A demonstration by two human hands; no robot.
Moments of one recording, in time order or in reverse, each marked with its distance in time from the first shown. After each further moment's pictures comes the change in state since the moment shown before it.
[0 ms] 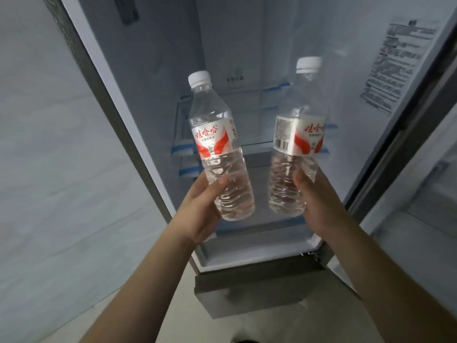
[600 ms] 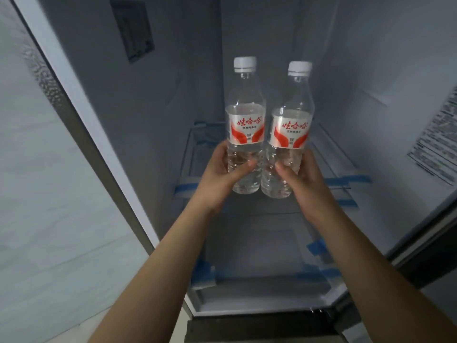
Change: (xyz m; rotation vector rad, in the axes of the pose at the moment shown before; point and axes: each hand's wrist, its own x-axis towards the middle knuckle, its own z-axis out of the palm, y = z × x) left_hand 0.152 0.040 -0.011 0.367 0.201 0.261; right_hand 0.165 -0.002 -0.003 -0.150 0.043 -0.110
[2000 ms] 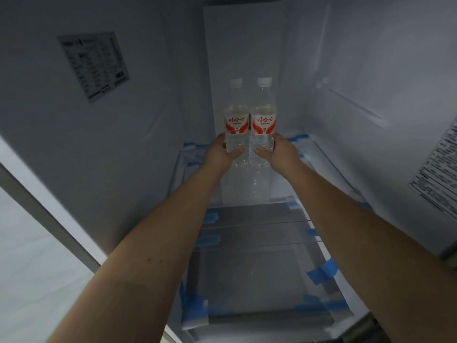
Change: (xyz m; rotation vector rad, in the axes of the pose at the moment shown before) left_hand 0.181 -0.045 -0.002 0.514 0.111 -0.035; right_hand 0.182 0.035 -0.008 -0.530 0.035 0.033
